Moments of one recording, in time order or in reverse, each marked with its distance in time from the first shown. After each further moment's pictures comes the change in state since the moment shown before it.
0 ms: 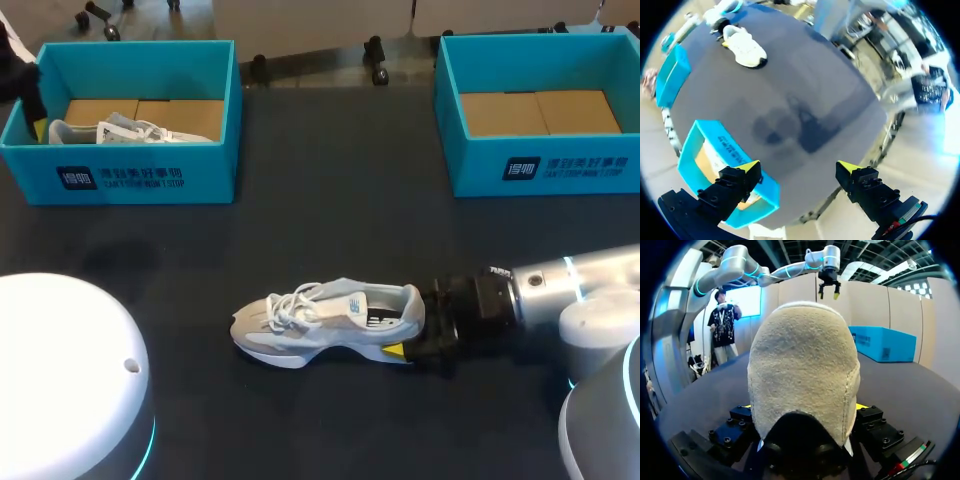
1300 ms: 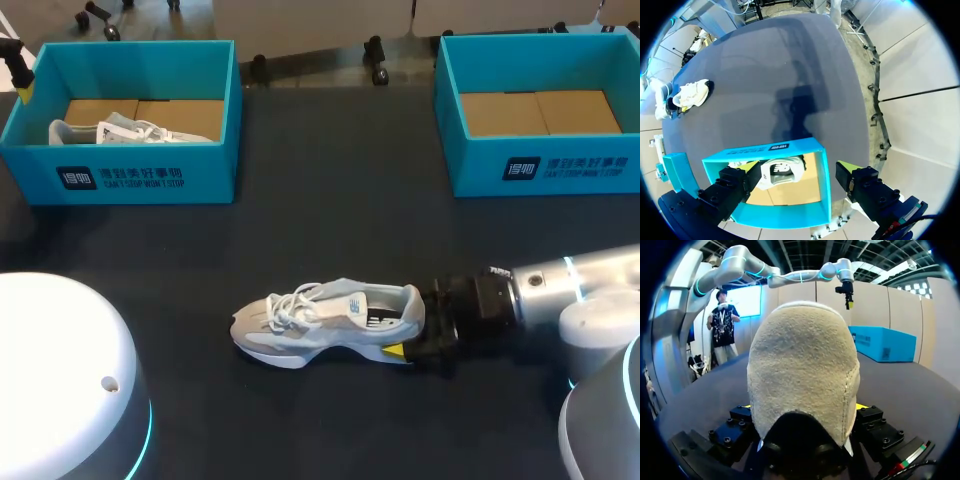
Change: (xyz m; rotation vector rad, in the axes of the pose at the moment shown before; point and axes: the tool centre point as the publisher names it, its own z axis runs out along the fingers) left arm -0.091 0.141 0.014 -0.114 -0.133 1.034; right arm 0.000 0.000 0.000 0.000 0.000 0.000
